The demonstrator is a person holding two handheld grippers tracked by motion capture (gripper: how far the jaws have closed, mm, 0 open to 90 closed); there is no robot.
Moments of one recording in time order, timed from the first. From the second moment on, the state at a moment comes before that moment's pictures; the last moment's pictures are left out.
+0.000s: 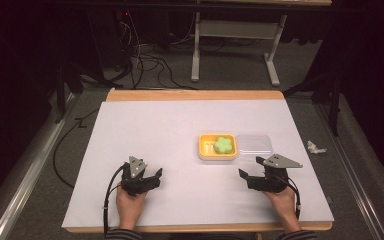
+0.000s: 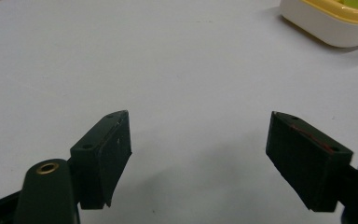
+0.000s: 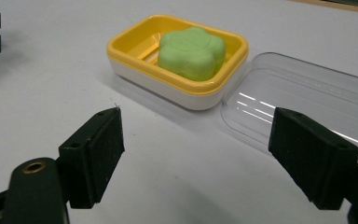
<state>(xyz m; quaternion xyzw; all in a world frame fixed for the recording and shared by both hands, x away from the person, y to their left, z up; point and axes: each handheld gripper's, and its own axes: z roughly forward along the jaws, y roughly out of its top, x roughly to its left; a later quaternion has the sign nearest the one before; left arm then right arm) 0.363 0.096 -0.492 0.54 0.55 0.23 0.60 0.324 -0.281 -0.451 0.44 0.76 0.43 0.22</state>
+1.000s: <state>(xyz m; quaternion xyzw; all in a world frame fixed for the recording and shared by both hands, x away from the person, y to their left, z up) 0.363 0.097 -0.491 0.53 0.55 0.24 0.60 0.329 -0.266 -0.479 0.45 0.78 0.40 0.20</state>
